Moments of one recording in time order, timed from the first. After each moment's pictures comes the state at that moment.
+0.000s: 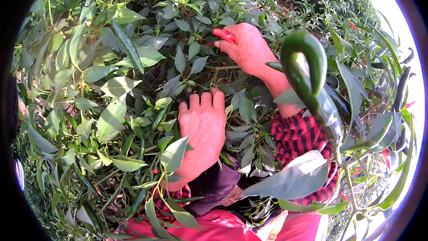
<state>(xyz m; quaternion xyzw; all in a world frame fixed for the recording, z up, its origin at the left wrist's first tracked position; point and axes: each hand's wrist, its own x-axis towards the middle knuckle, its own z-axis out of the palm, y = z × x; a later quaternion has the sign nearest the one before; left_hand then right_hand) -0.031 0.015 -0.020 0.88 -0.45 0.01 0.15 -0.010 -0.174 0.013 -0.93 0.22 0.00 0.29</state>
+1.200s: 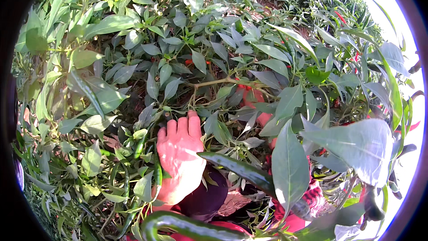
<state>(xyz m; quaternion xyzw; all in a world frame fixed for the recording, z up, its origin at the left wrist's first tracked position) -0.032 0.010 -0.020 0.86 -0.49 0.00 0.16 -0.139 -0.180 -0.060 -0.53 0.59 -0.05 0.61</state>
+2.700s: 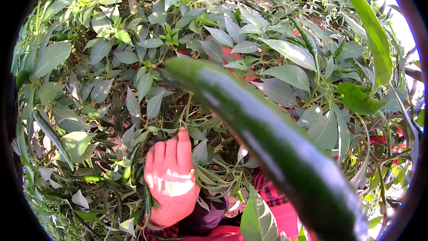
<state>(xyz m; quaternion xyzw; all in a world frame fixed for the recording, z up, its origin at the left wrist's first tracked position) -0.017 0.040 -0.006 0.85 -0.51 -0.07 0.14 -0.036 -0.218 -0.103 -0.81 0.43 0.00 0.40</state>
